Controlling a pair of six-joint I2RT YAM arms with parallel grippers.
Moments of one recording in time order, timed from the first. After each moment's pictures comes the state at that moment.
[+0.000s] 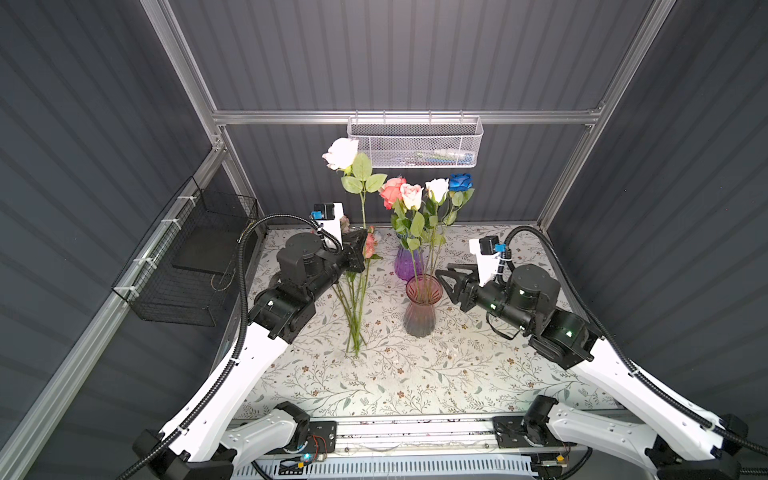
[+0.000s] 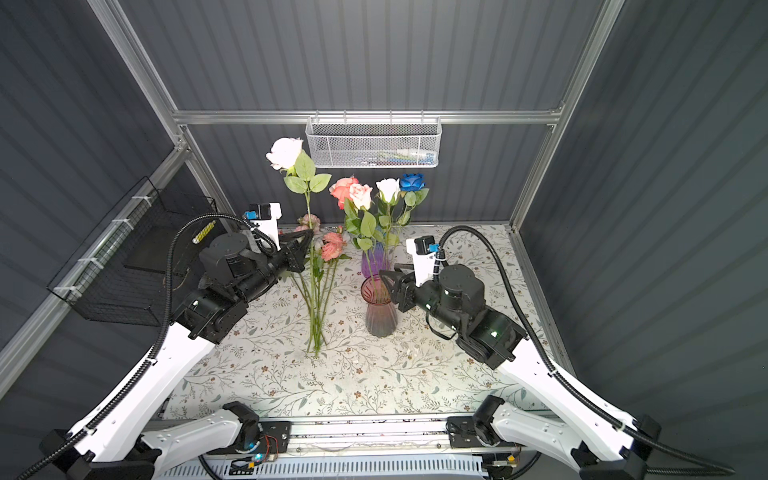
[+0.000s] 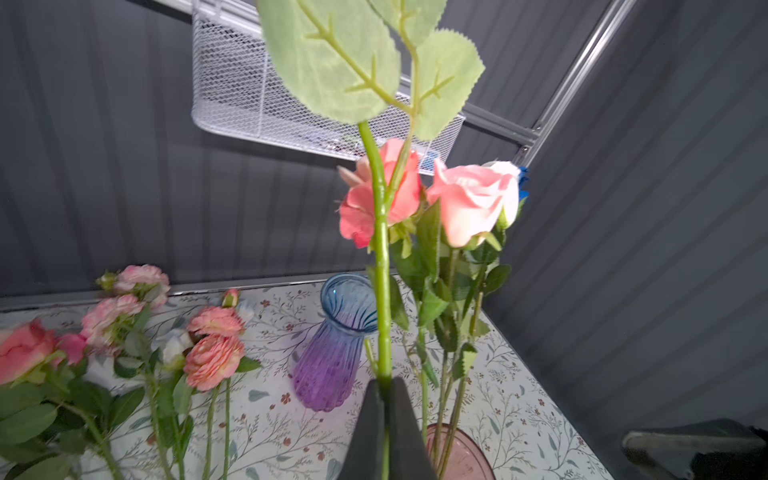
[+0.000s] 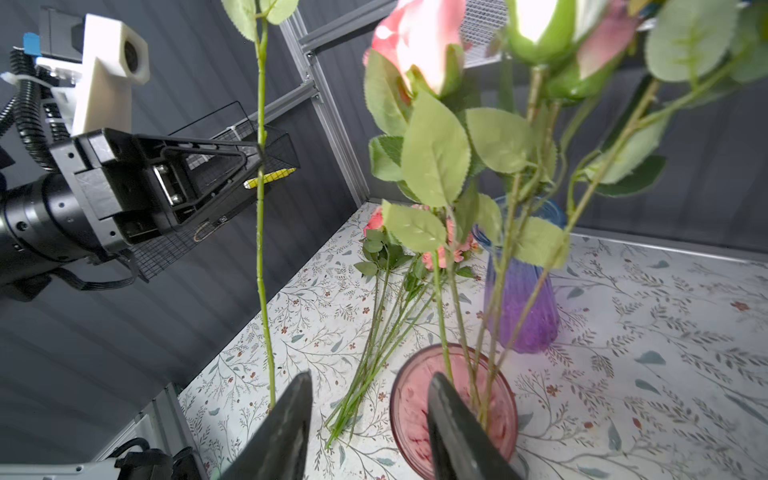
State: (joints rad) left arm -0.57 1.09 1.26 -0.26 0.04 -0.34; right arm 0.80 0.98 1.08 -0.24 -0.01 0.33
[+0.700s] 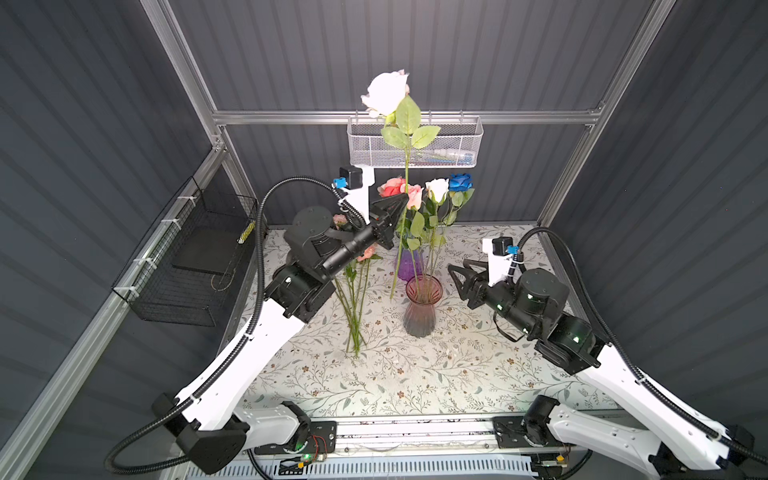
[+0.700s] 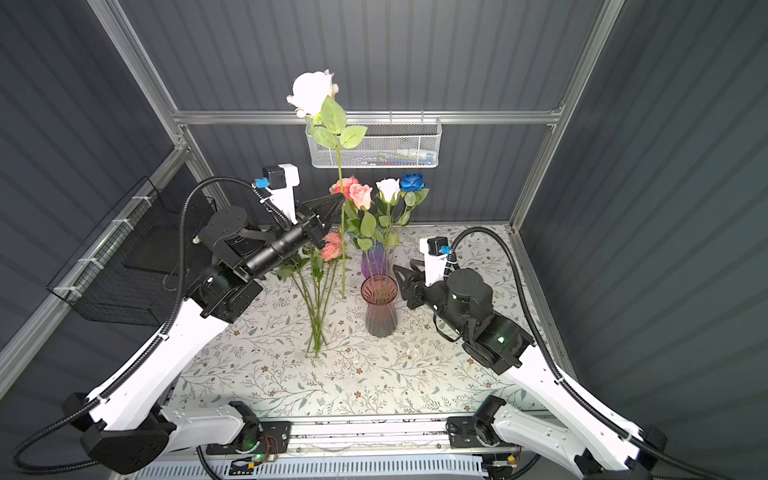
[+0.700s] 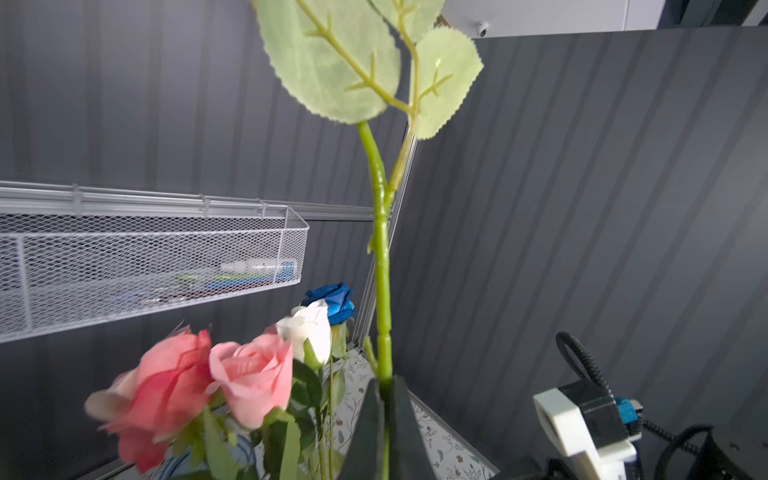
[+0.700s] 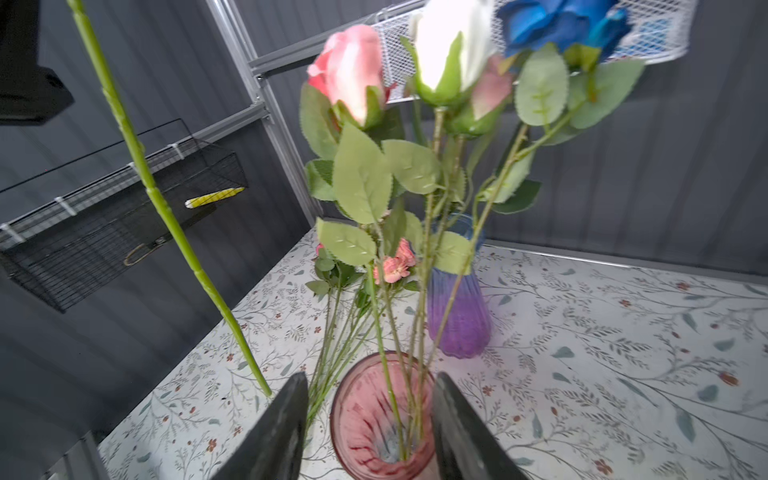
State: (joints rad) left arm -0.71 1.31 1.56 -0.03 0.19 -0.28; right arm 0.74 0.89 1.00 -0.24 0.15 0.29
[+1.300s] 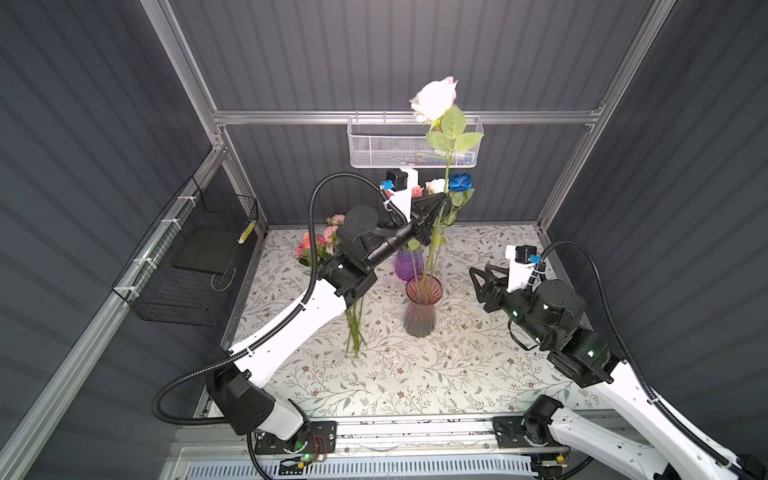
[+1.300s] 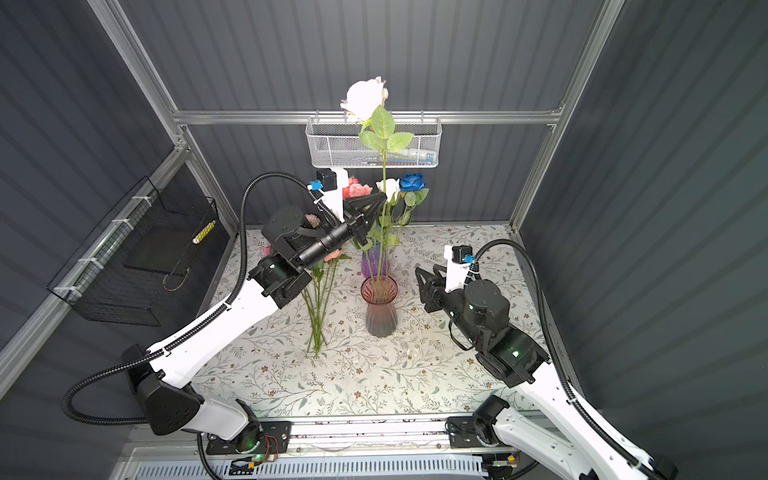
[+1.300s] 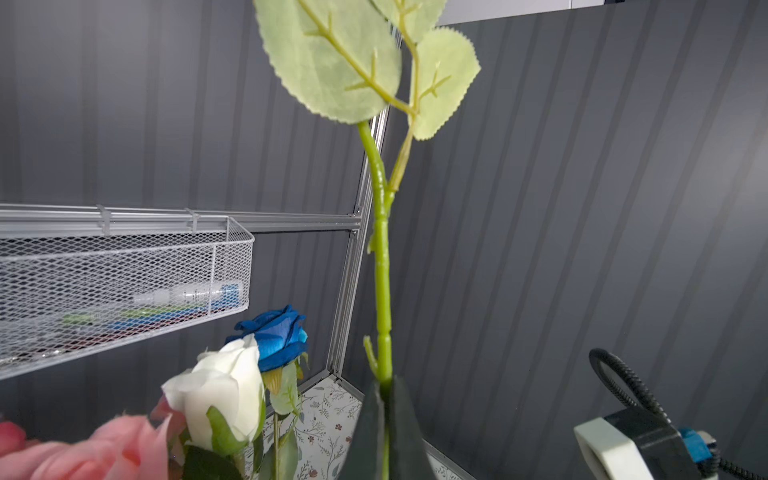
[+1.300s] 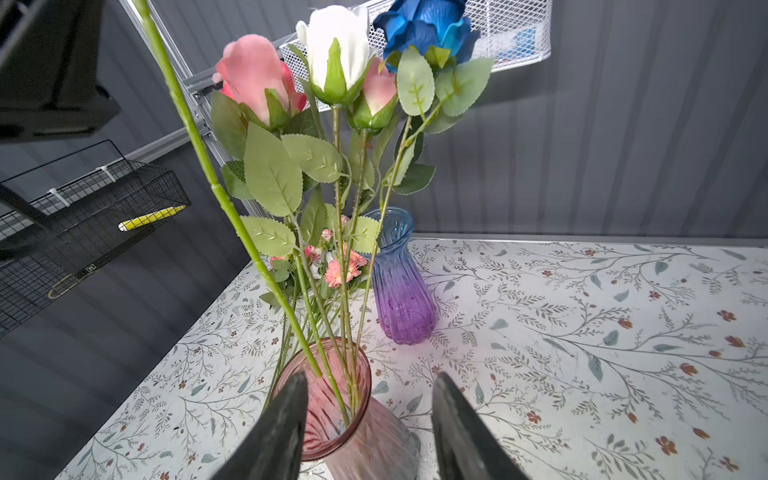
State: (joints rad) left arm -0.79 1.50 1.51 0.26 0.20 -0.26; right arm 0.67 0.78 0.91 -0.28 0.21 0.31
